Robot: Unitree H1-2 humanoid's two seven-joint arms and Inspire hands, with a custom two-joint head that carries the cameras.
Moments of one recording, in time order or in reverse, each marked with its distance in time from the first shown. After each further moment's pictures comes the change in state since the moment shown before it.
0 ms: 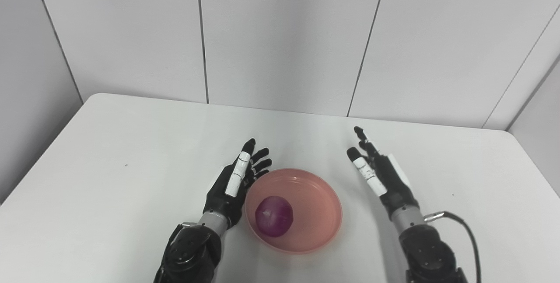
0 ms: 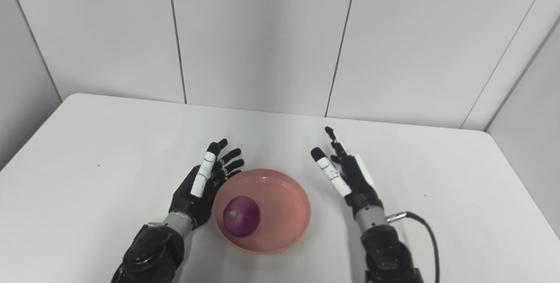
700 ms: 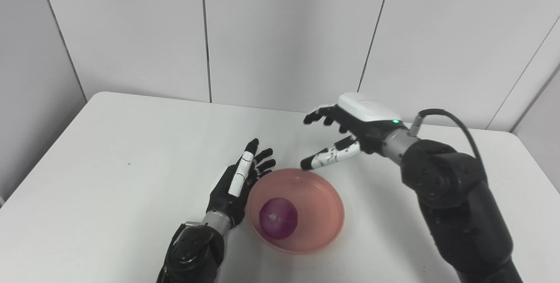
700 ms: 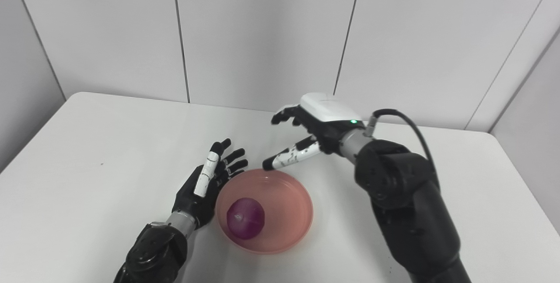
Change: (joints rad) left arm -0.001 -0.002 -0.011 0.001 0.001 0.009 0.000; right arm -0.378 -0.265 0.266 -0.306 -0.535 0.156 0.654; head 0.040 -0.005
